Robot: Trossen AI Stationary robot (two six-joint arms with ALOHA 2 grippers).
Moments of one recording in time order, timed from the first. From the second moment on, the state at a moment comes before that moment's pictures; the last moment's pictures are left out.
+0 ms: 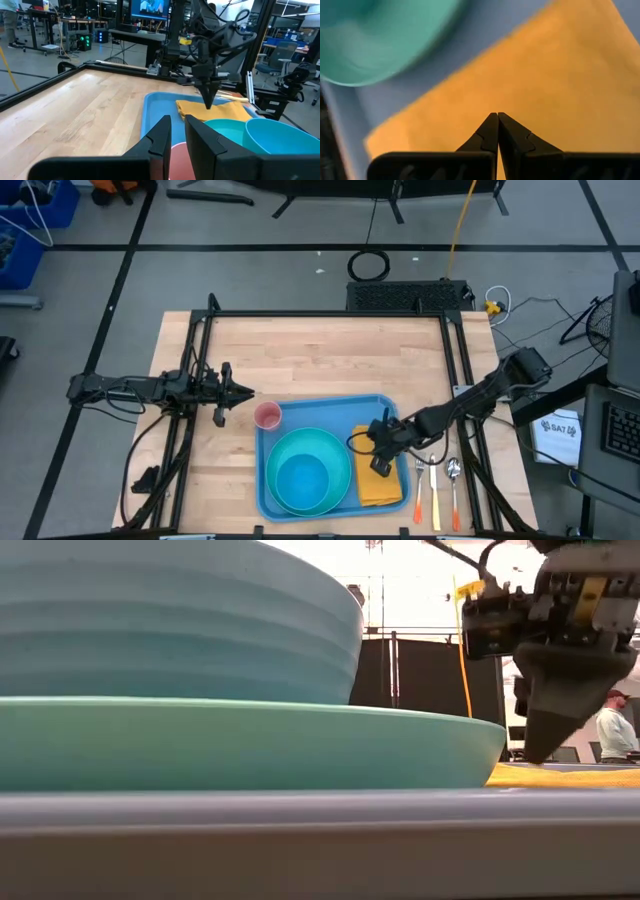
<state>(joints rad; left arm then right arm) -0.06 0.16 0.02 0.13 -0.05 -0.16 0.44 1.55 0.75 -0.23 0.05 0.97</state>
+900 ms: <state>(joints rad) -0.06 0.16 0.02 0.13 -0.05 -0.16 0.29 1.55 0.75 -0.39 0.08 0.87</state>
